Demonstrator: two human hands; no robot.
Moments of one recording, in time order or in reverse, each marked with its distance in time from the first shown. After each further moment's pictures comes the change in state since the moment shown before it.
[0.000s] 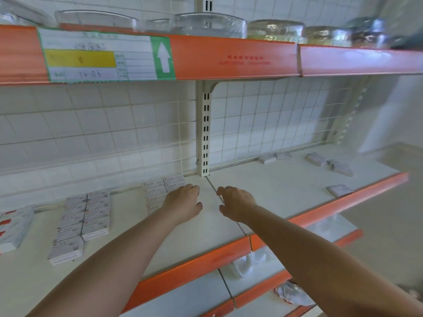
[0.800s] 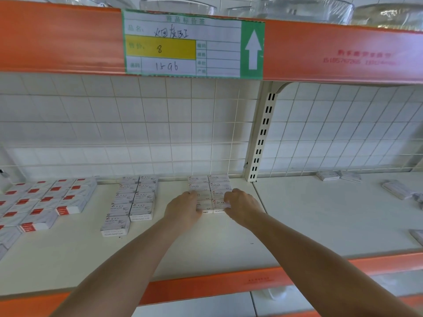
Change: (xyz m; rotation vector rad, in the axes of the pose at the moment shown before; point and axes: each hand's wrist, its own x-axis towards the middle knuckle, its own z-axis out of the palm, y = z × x) left_hand -0.032 -0.078 0.017 -0.087 -0.003 -0.453; right_hand 0.069 -0.065 0.032 0.037 -0.041 -0.205
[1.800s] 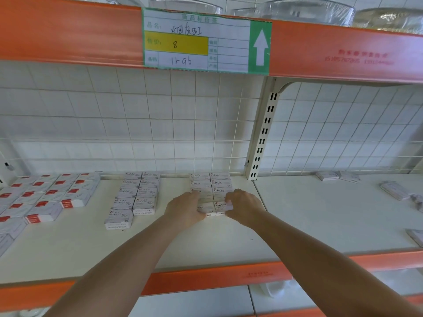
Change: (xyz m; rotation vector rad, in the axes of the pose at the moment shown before) left_hand -0.012 -0.002 -0.001 -0.016 -0.038 0.018; right_hand -0.015 -0.002 -0.005 -0.033 -0.025 -0.025
